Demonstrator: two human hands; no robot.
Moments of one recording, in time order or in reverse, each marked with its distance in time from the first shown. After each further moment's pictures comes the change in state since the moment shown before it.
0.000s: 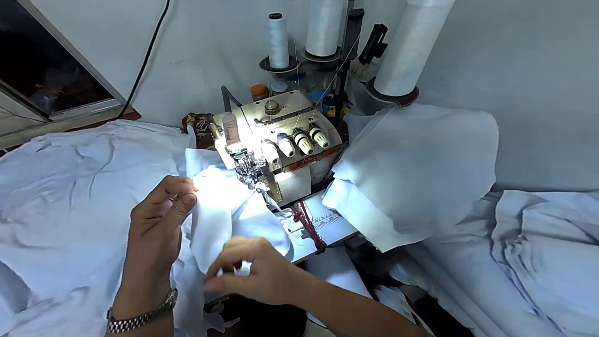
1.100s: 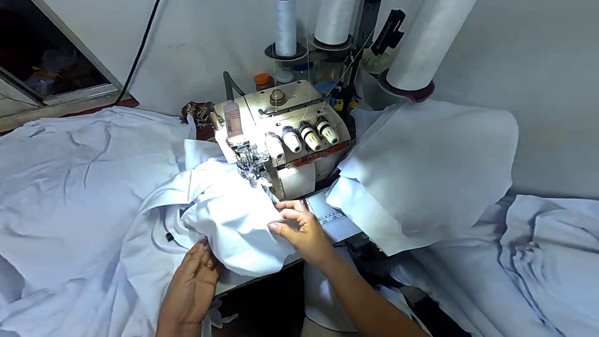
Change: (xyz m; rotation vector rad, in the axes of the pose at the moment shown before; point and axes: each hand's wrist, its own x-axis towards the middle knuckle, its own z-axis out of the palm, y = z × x) left_hand -0.108 -0.027 0.036 -0.565 0.534 -0.950; right_hand -0.029 0.031 -0.058 -0.180 0.329 0.442
